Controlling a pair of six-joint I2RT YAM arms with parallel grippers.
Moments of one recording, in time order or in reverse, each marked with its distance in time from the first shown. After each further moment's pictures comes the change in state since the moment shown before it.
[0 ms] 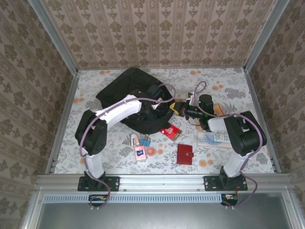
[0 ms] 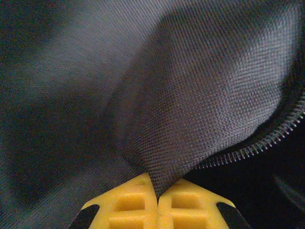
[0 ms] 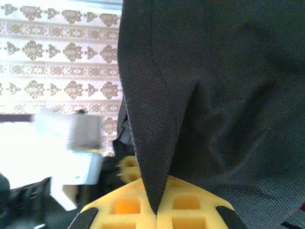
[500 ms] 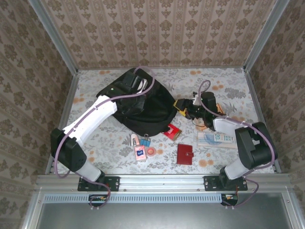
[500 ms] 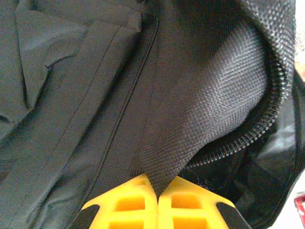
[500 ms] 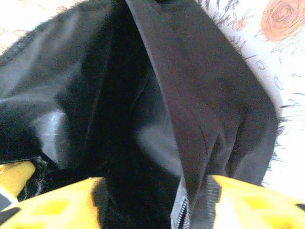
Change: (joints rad) left arm 0.115 -0.280 -0.042 0.071 0.036 -0.041; right arm -0.005 -0.214 0.048 -0.484 0.204 -0.229
